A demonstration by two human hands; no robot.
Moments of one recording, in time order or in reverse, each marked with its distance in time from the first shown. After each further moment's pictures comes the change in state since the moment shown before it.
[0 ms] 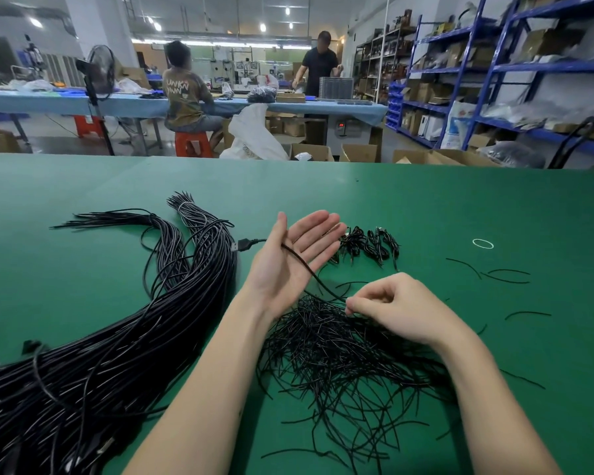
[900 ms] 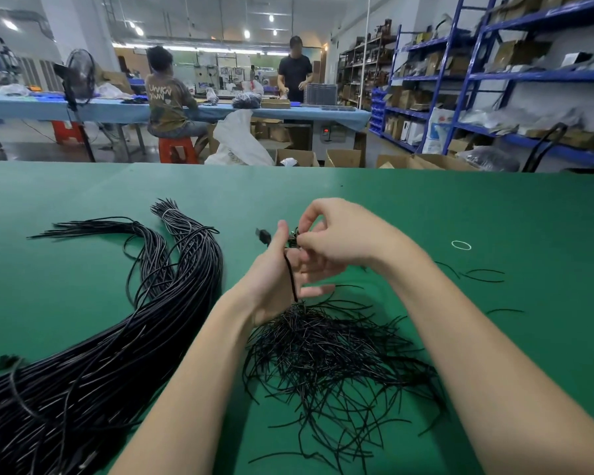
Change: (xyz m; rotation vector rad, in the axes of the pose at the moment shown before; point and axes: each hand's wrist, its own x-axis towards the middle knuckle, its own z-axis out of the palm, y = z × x) left_hand 0.001 -0.002 0.003 0.431 -0.044 -0.282; right_hand 0.035 -0.108 -0.028 -0.161 -0.009 -0.099
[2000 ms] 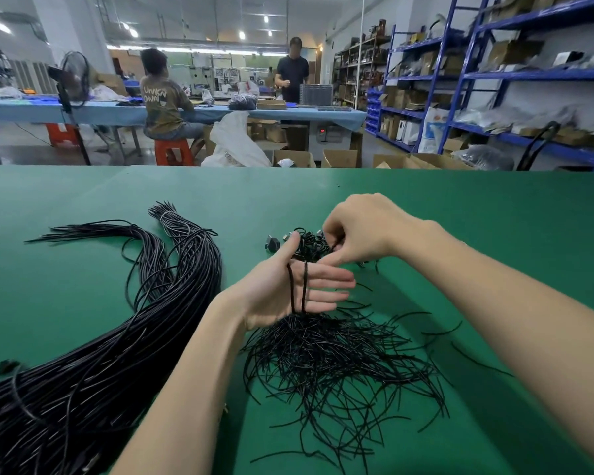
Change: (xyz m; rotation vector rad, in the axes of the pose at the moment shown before) left_hand -0.006 0.002 -0.005 0.114 -0.191 -0.173; right_hand 0.036 0.057 -0.024 -0.706 0.110 -0.399
